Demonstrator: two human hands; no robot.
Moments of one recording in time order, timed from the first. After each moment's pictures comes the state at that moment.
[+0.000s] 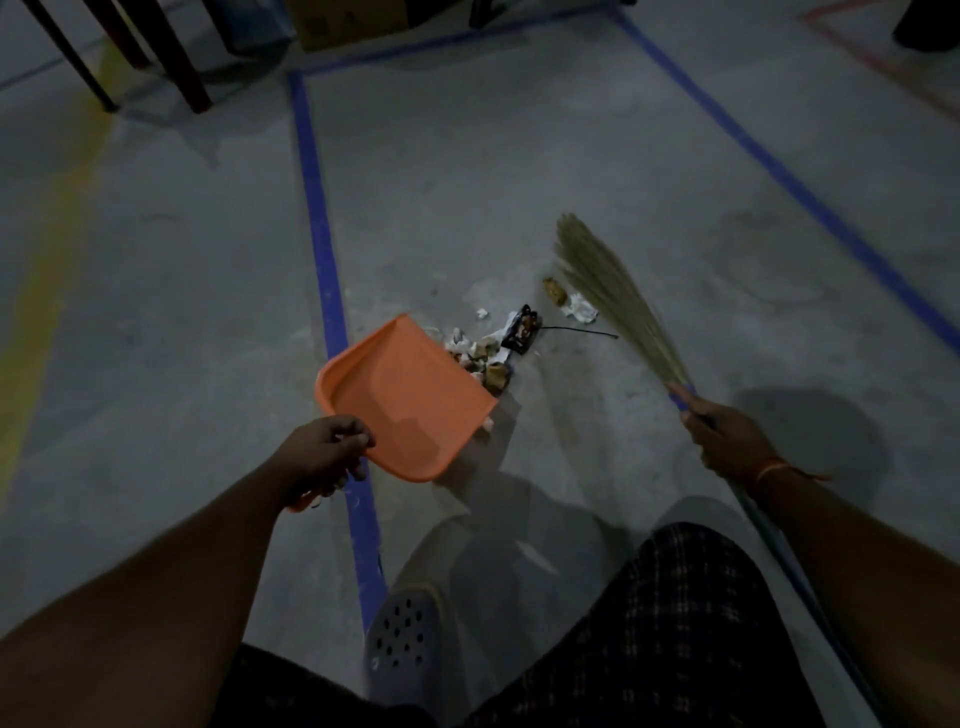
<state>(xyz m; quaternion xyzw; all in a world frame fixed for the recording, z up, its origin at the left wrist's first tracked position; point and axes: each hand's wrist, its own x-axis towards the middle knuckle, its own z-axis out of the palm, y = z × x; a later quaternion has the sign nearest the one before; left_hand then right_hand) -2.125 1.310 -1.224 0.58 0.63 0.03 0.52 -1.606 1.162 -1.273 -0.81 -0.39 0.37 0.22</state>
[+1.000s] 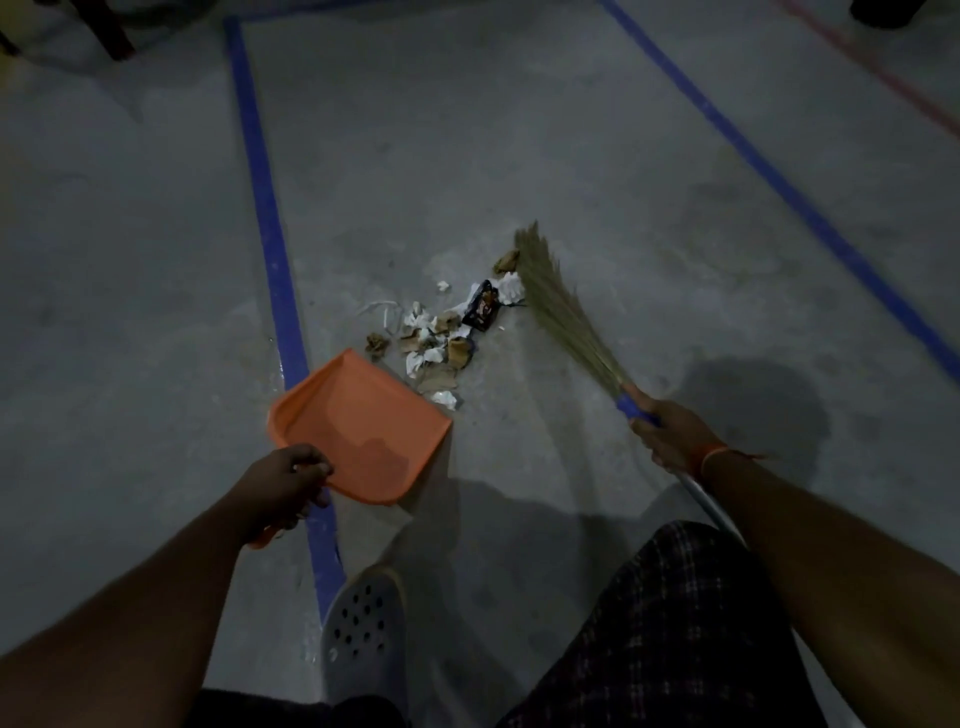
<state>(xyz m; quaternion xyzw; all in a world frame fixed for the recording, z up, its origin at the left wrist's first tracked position) -2.131 1.269 -1.286 0.52 0.66 0.01 0.53 -1.616 1.153 -1.312 -0.79 -0.41 0.42 0.17</state>
